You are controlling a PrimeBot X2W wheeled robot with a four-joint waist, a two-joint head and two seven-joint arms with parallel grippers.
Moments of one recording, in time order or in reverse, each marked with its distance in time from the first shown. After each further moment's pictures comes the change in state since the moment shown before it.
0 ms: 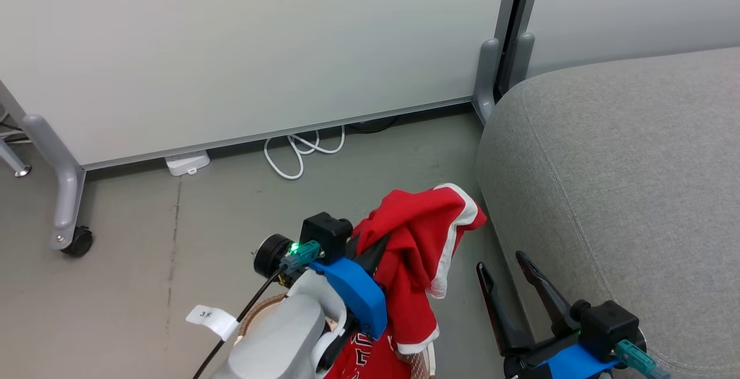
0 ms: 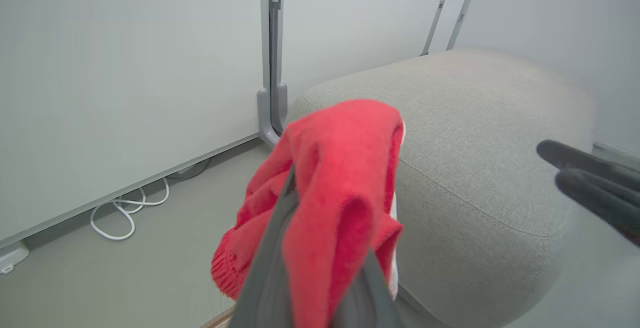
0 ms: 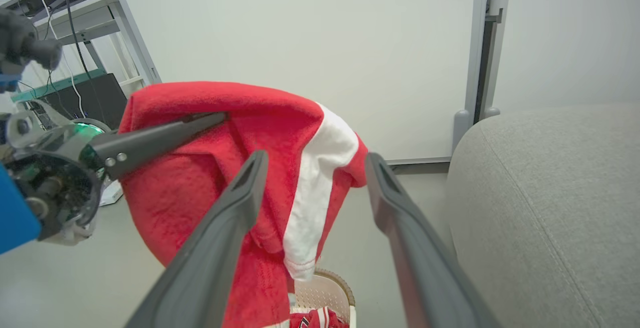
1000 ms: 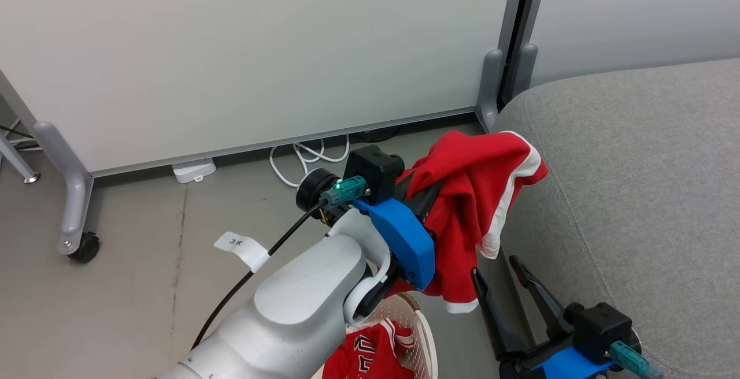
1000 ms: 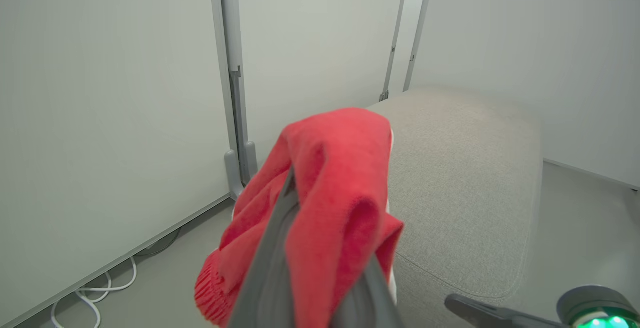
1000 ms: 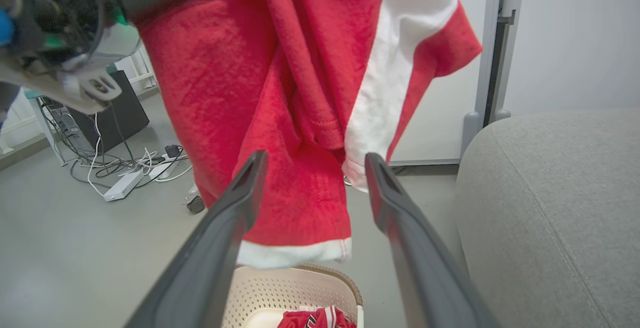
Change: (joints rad) left arm -0.246 0.000 -0.245 -0.101 -0.263 0.085 0.039; right arm 0.009 0.000 0.015 -0.004 -0.001 0.000 0.018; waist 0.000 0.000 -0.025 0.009
